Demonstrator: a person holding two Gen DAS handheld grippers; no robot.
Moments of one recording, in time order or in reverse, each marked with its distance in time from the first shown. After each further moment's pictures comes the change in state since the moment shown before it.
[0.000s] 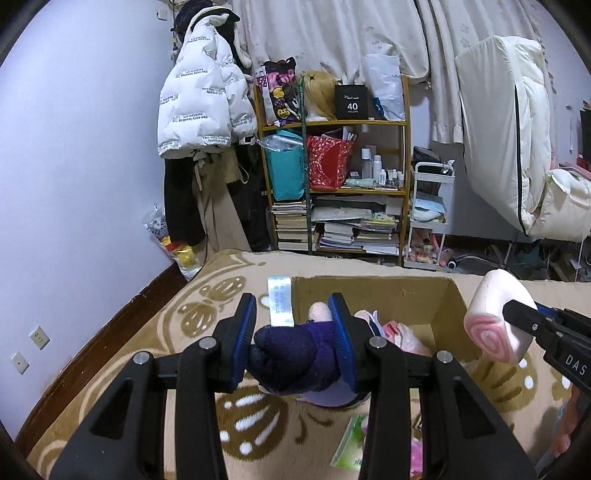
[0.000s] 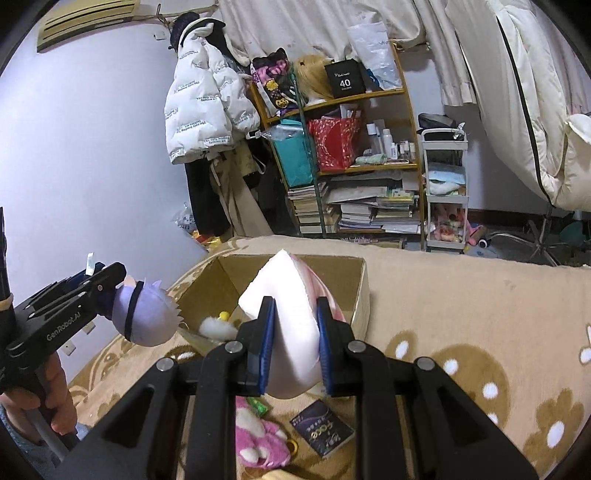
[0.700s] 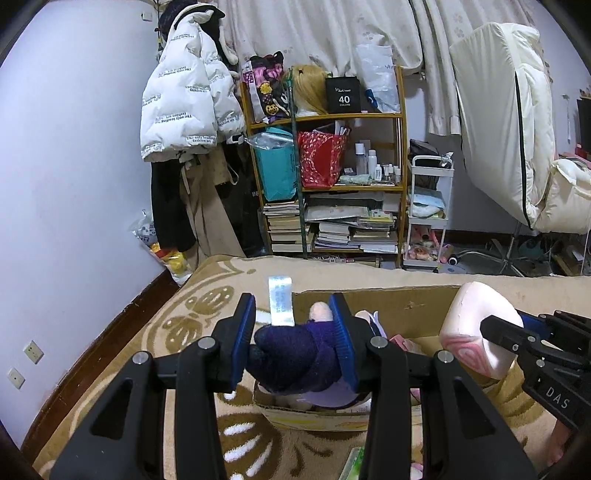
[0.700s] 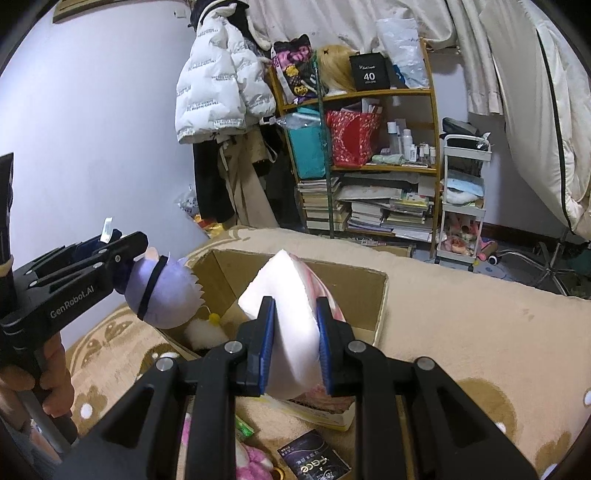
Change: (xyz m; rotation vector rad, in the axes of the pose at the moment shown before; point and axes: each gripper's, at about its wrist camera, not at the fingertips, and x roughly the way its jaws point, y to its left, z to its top) left arm 0.050 -0.011 0.005 0.037 0.009 -0.016; right arm 0.049 0.006 0.008 -0.103 0.038 0.017
